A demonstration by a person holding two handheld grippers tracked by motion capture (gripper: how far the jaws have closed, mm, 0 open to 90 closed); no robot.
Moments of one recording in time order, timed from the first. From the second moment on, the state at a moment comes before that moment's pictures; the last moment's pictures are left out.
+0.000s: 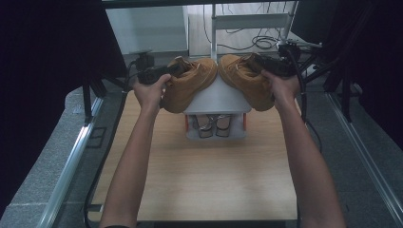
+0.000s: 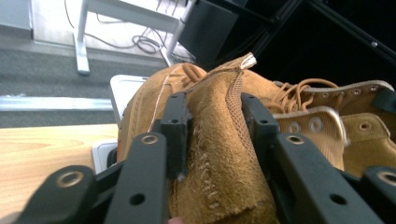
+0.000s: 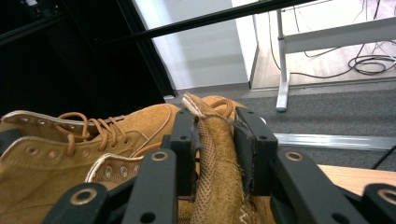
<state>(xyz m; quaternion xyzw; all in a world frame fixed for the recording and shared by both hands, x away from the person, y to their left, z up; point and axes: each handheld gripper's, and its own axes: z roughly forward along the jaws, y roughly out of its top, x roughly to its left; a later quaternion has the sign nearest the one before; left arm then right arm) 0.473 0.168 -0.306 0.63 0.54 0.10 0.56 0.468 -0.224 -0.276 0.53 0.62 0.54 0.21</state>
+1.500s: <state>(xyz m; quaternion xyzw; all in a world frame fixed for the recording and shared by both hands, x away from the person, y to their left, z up) 0.464 0.183 -0.299 0.65 0.49 0.10 0.57 0.478 -0.264 -0.285 0.52 0.62 0.56 0.18</state>
